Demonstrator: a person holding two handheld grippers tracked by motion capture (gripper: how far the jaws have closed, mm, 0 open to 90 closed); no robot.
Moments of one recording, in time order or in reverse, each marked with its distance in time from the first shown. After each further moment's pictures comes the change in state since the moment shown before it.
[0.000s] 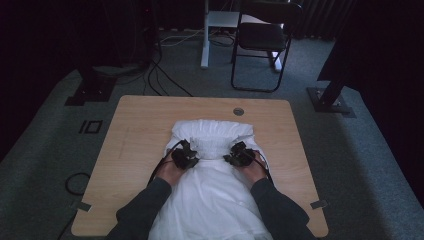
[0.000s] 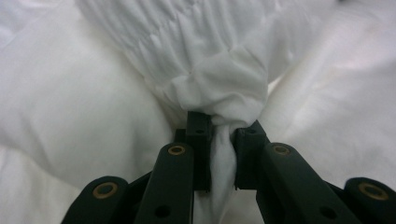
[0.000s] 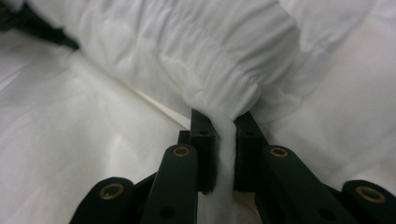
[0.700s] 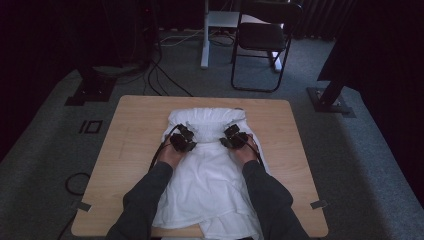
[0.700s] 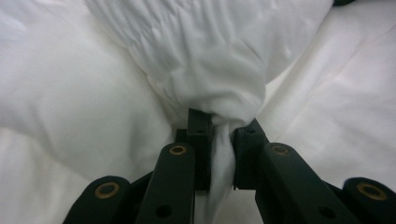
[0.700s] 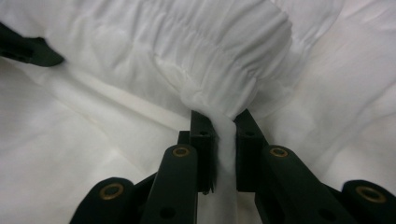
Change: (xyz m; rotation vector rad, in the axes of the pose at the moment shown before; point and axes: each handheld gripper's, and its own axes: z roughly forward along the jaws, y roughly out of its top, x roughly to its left) left arm 0.045 0.024 0.008 -0.023 0.027 -0.144; right arm -0.026 0.052 0.029 -0.030 -0.095 0.011
